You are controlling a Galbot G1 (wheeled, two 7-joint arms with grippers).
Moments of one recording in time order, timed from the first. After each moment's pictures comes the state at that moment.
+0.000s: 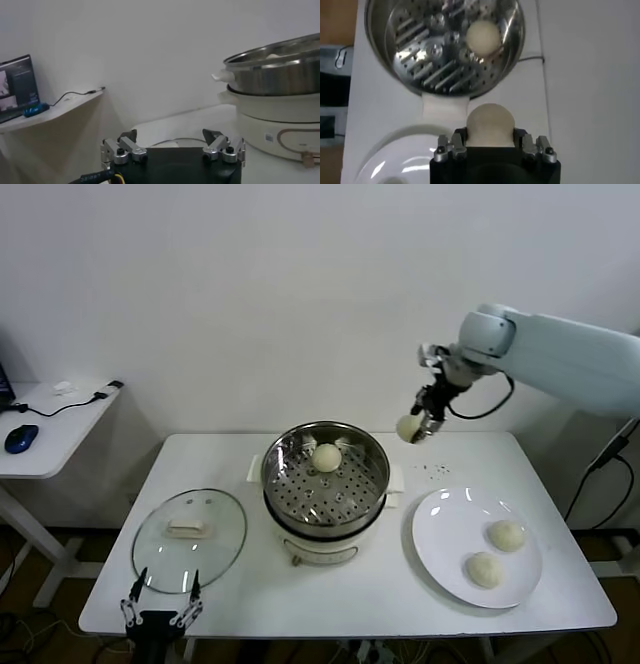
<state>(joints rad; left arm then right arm) 1.86 -1.53 -0.66 -2.07 0.13 -0.15 -0.05 0.82 1.07 -1.55 1.08 0.77 -0.38 -1.06</state>
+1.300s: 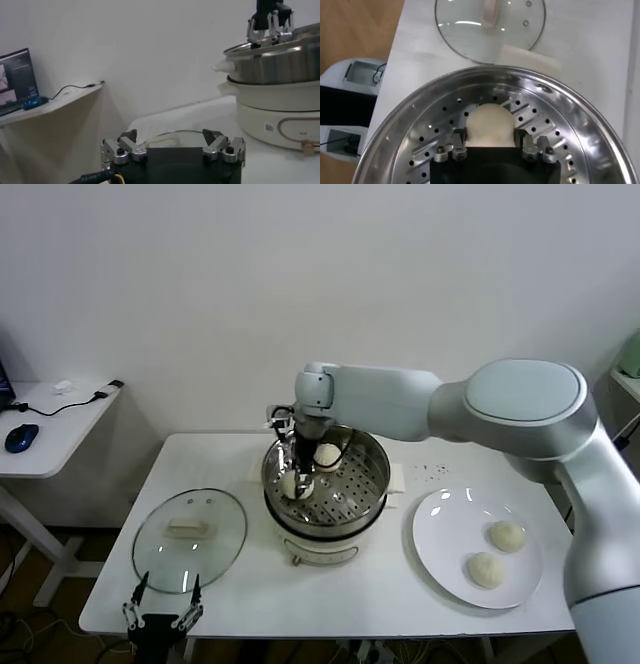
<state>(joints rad) 1.85 -1.53 -0.67 -2.03 0.14 -0.15 -0.06 0.60 1.54 -1.62 0.91 0.88 -0.46 -0.99</state>
